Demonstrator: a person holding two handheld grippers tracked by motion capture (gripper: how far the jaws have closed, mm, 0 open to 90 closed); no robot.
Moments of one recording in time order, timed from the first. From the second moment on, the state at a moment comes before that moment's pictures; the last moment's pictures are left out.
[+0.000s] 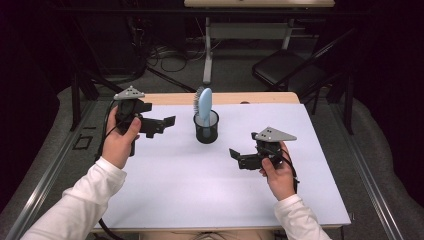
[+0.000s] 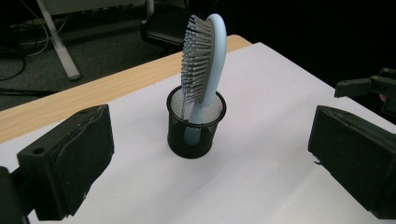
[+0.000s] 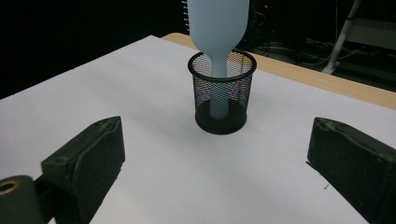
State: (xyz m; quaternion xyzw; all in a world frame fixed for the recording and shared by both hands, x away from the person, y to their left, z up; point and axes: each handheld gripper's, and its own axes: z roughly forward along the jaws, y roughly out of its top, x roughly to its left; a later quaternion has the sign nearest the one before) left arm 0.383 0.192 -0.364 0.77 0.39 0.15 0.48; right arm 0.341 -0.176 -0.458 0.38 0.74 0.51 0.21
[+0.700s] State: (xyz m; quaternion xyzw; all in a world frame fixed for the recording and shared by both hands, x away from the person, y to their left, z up) left arm 0.359 0.221 -0.387 0.76 0.40 0.15 0.49; right arm 0.337 -0.172 -0.447 0.37 0.75 0.51 0.22
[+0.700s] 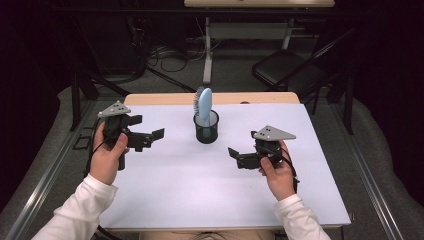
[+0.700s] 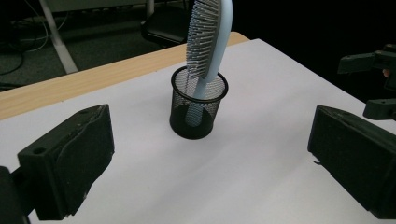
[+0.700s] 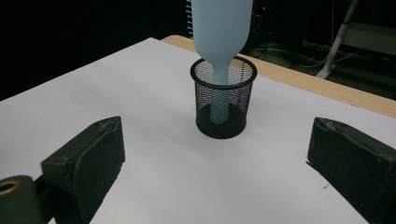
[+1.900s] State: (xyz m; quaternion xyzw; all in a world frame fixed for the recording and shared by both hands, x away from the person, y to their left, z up) left arm 0.338 0.256 -0.483 0.74 0.43 0.17 0.49; right arm 0.305 -0.228 -0.491 0.43 0.74 0.46 0.25
